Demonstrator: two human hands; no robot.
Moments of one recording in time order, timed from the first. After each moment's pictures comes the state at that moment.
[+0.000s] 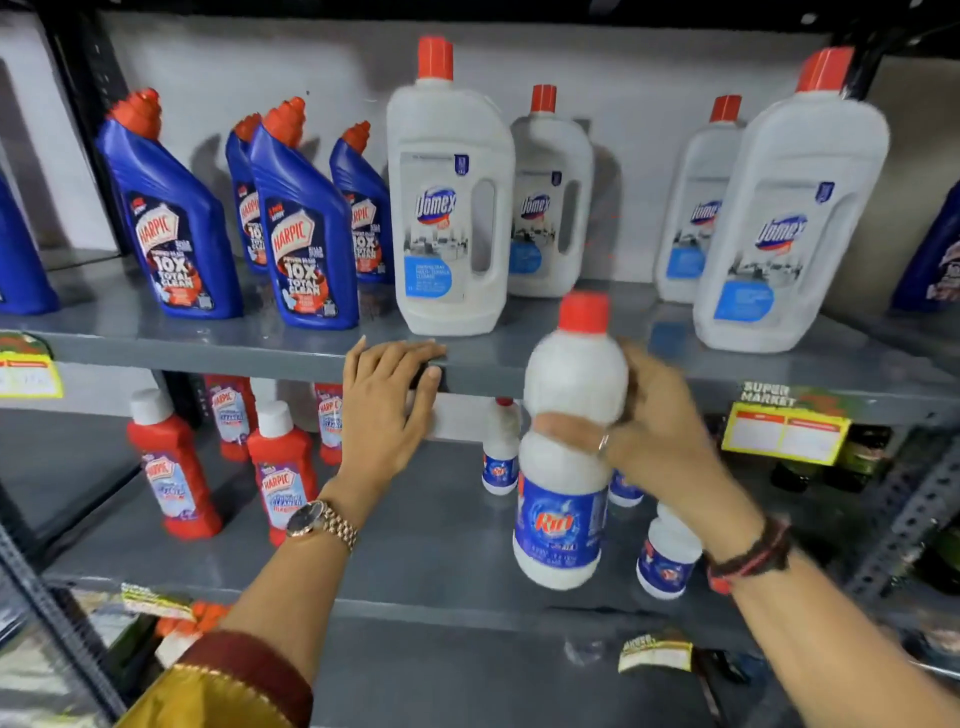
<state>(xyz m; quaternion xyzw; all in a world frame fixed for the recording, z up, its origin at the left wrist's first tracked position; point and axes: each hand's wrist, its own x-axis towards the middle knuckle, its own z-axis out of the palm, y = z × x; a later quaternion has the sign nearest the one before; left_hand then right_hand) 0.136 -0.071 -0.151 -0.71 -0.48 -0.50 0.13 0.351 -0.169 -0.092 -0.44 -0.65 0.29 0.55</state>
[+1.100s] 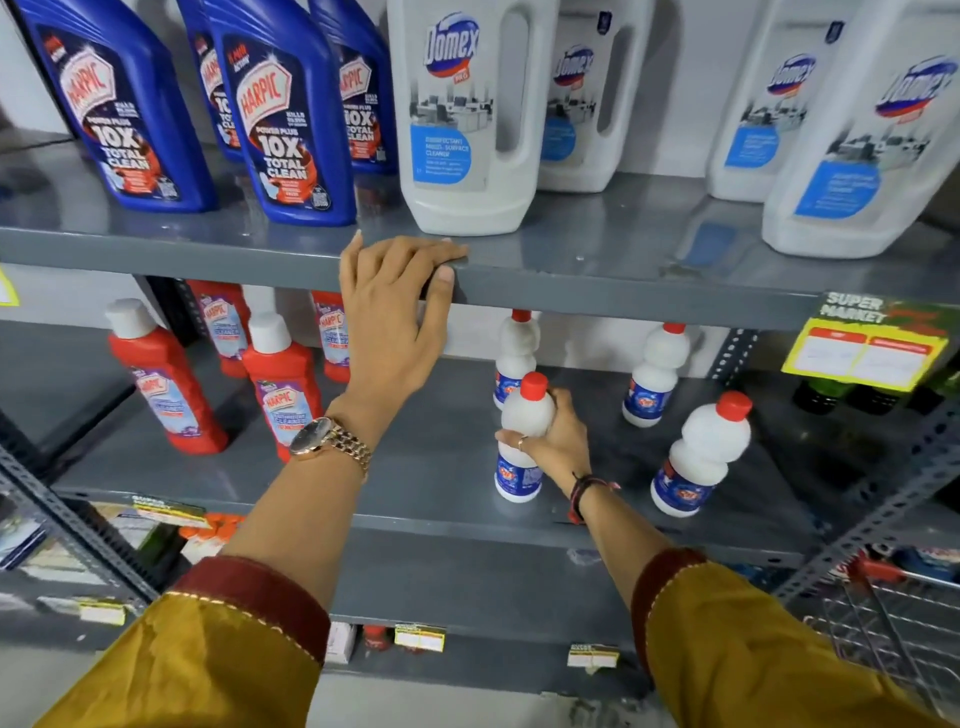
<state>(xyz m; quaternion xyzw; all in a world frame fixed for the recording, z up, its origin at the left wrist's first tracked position) 0.139 -0.060 -0.158 -0.69 -0.48 -0.53 0.12 0.324 -0.050 -0.300 -0.63 -0.53 0.34 0.45</state>
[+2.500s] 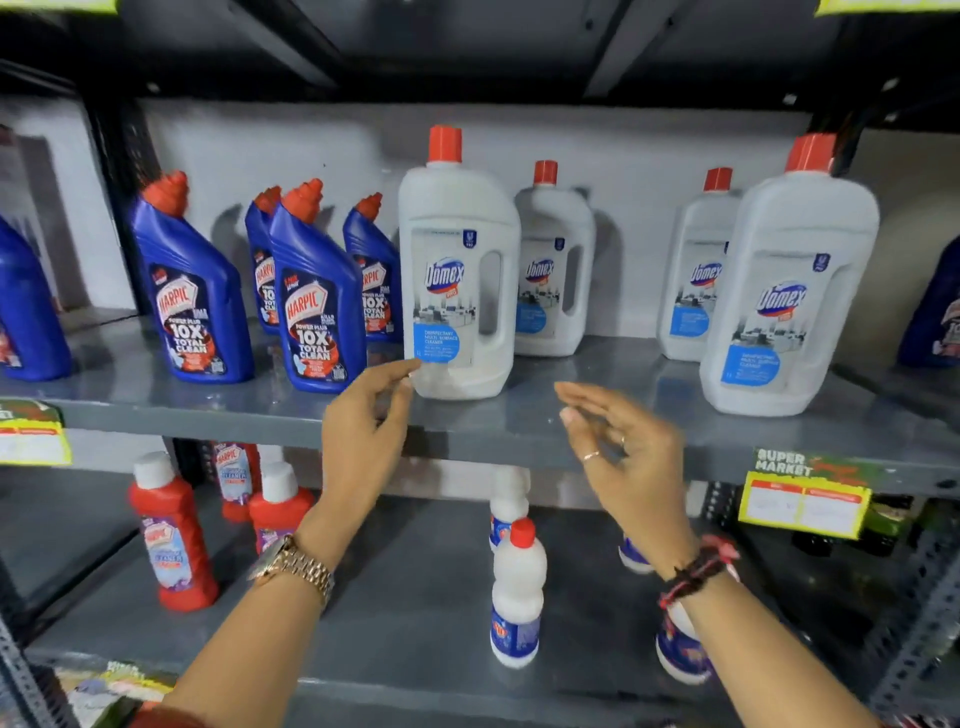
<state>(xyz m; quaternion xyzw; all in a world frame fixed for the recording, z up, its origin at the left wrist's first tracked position) 0.118 -0.060 -0.112 -0.64 -0.45 -0.62 -0.07 0.347 -0.113 -0.108 -0.36 -0.68 0.08 0.64</state>
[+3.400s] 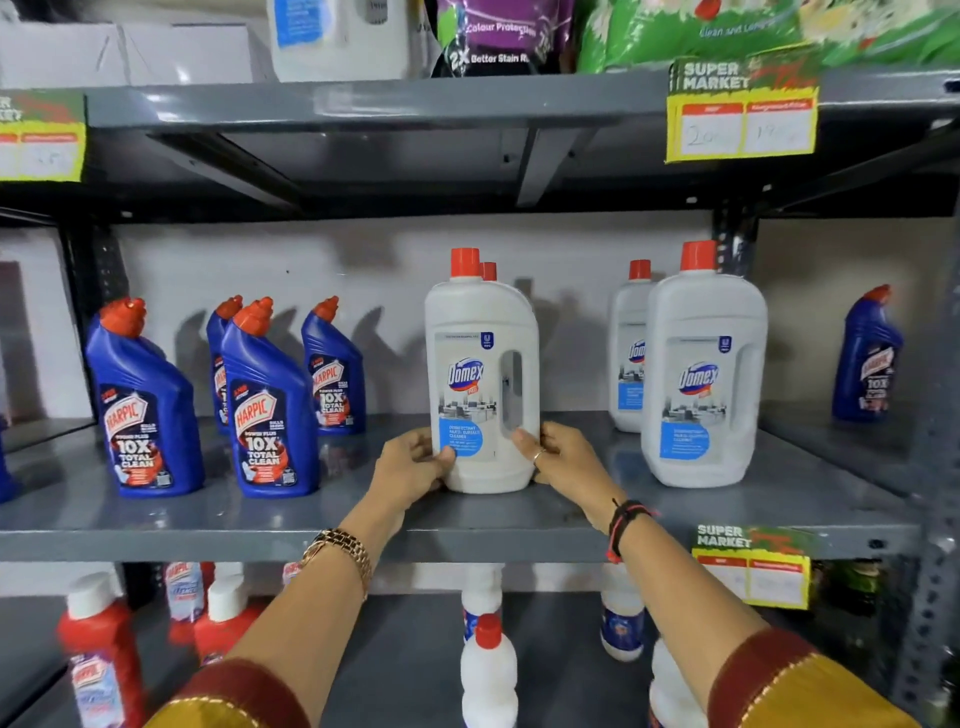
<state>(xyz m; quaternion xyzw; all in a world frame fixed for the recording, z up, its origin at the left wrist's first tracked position) 0.188 0.006 -0.070 -0.59 -0.48 -0.52 -0.40 0.384 -0.011 -0.070 -0.48 -0.63 0.28 0.54</state>
